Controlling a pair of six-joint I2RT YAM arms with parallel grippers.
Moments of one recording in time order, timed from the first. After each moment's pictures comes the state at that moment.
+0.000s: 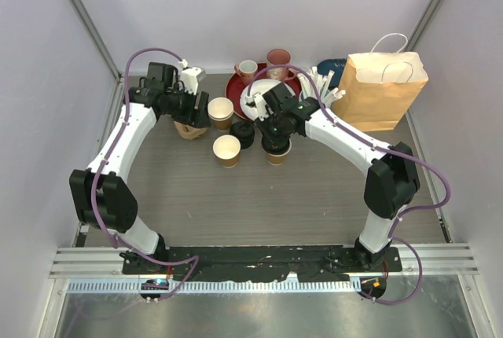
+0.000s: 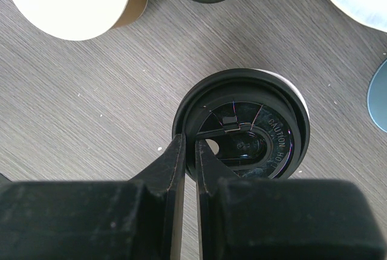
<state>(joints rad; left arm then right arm) -0.18 1.59 1.51 -0.81 0.44 0.15 0.66 1.77 1.55 -0.76 -0.10 -0.05</state>
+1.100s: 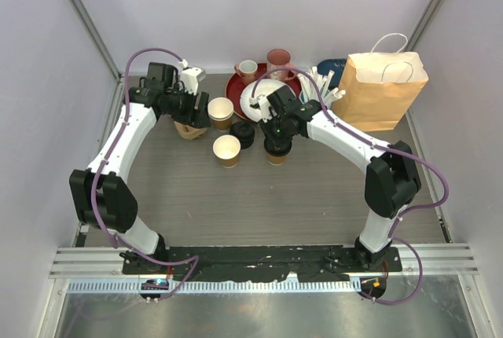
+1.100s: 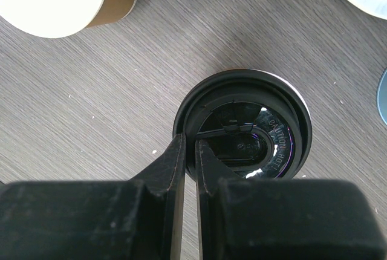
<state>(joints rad) -0.18 1.59 1.51 -0.81 0.44 0.15 0.63 1.77 1.47 -0.71 -0.13 -0.05</state>
